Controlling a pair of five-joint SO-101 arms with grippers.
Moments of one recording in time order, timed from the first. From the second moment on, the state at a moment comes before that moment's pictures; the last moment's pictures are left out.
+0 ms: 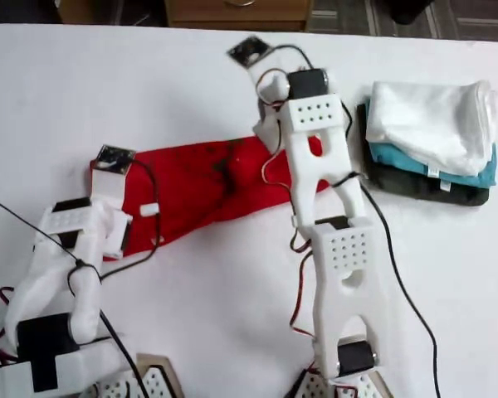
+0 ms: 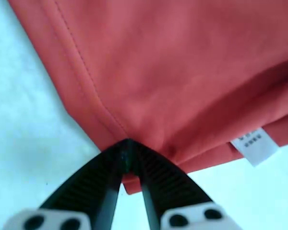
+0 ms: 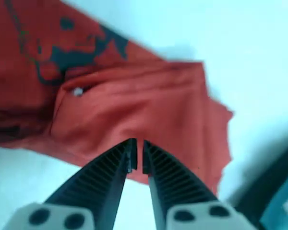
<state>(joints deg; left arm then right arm) -19.3 -10.7 51.6 48.2 -19.7 -16.5 48.6 -61.7 100.0 28.4</state>
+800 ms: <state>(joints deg) -19.3 -10.7 51.6 48.2 -19.7 -12.7 34.5 -29.5 97.0 35.0</state>
